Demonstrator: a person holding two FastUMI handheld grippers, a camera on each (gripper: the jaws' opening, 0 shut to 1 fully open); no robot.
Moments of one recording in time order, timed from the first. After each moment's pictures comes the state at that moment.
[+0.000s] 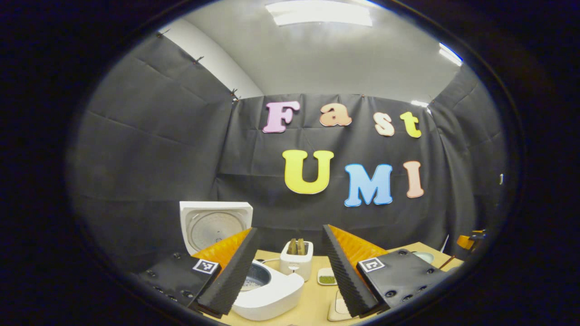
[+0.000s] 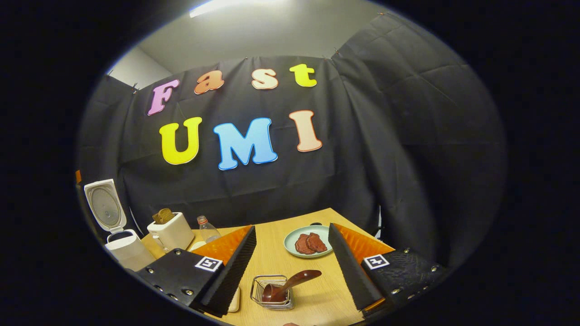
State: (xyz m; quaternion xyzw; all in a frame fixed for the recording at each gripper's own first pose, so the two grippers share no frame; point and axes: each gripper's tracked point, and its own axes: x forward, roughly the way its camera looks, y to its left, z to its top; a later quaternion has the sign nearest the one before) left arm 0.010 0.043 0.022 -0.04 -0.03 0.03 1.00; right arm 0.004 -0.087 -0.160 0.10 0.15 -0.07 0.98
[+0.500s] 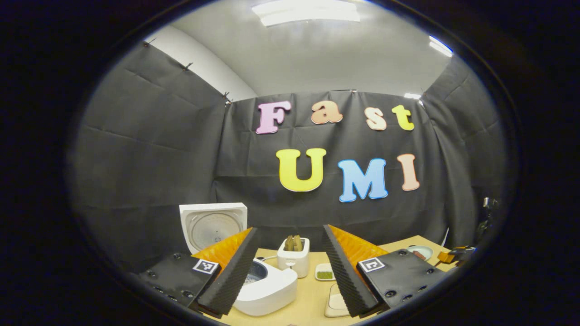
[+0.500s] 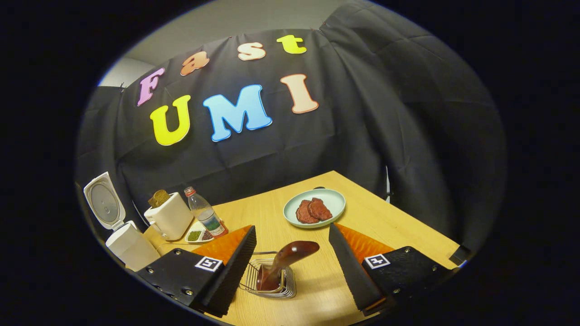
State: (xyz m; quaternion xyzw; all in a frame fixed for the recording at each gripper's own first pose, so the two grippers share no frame) left arm -0.008 0.011 0.027 0.00 -0.02 0.03 1.00; right arm 0.006 -0.079 -0.253 0.16 0.24 -0.04 0.96
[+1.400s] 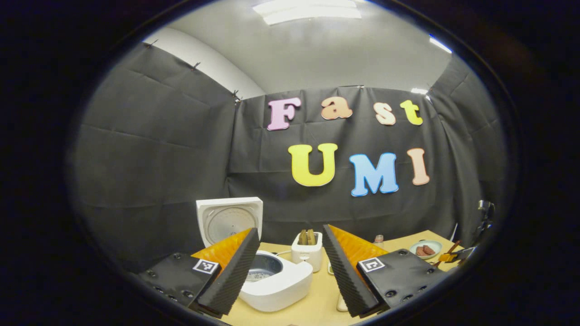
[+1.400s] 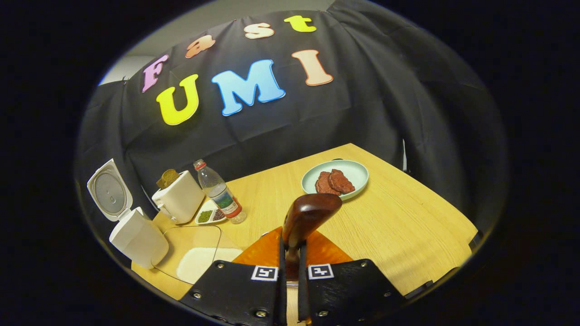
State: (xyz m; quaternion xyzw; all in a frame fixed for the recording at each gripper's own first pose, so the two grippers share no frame) left arm -0.023 0.044 0.006 -0.01 -0.01 0.06 1.00; right arm 0.007 -0.031 -0.262 0.15 0.29 0.01 0.95
